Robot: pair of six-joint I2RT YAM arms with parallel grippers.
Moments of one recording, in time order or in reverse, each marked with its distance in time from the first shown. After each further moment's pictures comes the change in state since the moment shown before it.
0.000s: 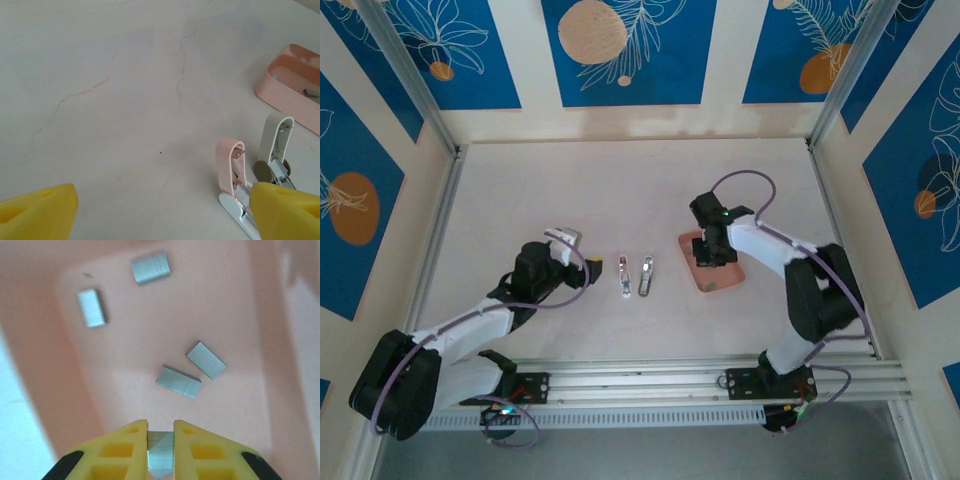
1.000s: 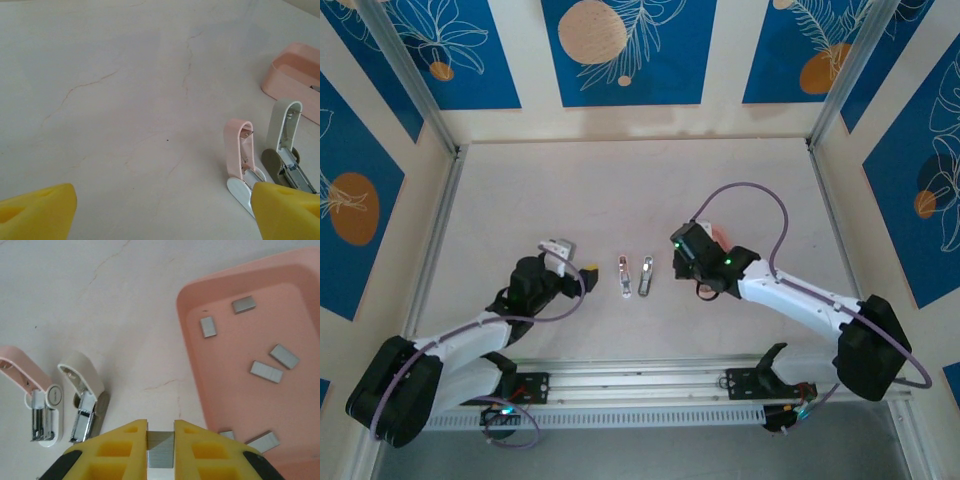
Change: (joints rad) left arm -0.001 -0.038 -0.146 0.164 -0.033 -0.011; right arm 0.345 -0.299 -0.179 0.218 0.200 0.303
